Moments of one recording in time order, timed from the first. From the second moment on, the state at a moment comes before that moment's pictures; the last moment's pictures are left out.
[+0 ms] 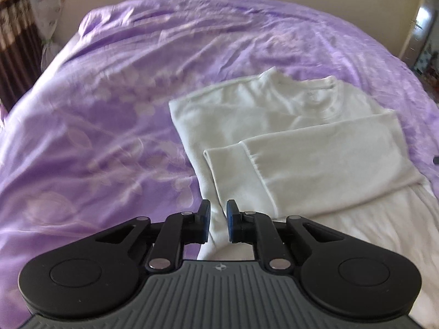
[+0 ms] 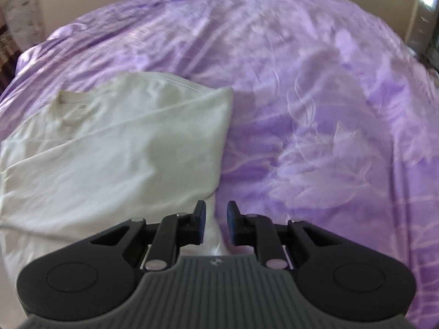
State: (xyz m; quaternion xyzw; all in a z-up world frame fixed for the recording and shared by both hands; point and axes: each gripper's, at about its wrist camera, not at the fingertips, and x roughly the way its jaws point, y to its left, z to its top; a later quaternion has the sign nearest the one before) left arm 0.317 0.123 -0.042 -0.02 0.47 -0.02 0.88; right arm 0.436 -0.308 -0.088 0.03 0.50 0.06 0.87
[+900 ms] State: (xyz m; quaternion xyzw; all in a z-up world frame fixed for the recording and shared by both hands) left arm 0.067 0.027 0.053 0.29 0.45 -0.23 0.81; right arm 0.141 -0.317 0.081 -0.19 0.47 0.20 0.84
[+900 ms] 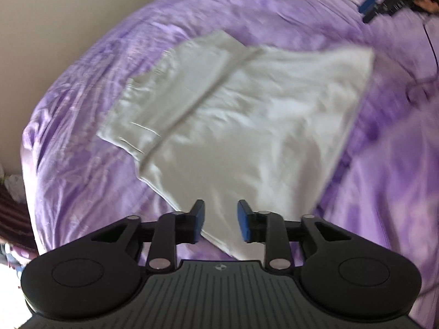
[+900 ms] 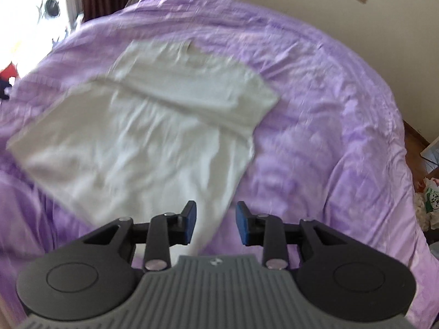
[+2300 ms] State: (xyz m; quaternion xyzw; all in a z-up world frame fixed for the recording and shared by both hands) left arm 0.031 0.058 -0.013 0.32 0.47 -0.25 0.79; right arm 0.110 -0.306 -0.001 -0.30 0.52 0.22 0.77
